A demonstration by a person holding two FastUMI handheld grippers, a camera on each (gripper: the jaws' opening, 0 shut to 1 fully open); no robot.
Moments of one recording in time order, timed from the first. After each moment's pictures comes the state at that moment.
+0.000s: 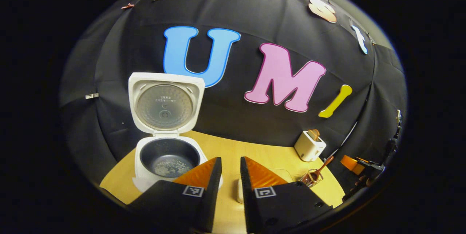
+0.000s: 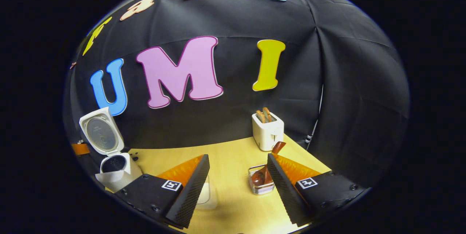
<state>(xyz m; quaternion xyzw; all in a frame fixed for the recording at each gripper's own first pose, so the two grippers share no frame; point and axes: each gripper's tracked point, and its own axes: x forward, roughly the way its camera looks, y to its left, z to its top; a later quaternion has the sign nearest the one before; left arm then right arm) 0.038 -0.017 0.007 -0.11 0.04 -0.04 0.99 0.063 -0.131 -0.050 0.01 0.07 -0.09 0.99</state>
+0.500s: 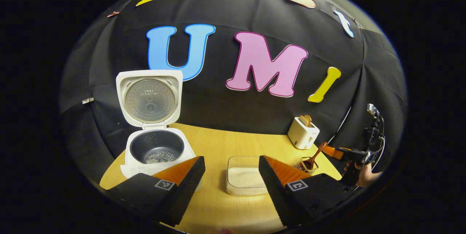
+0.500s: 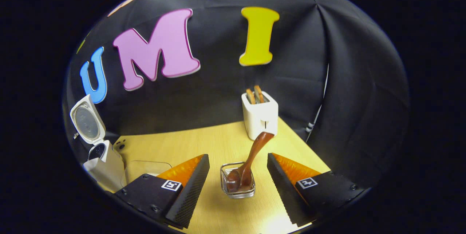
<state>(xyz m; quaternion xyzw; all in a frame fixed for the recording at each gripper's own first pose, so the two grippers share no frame) 0.024 -0.070 -0.025 -0.05 0.07 -0.02 1.00 0.146 -0.206 -0.133 0.03 0.17 -0.06 0.98</state>
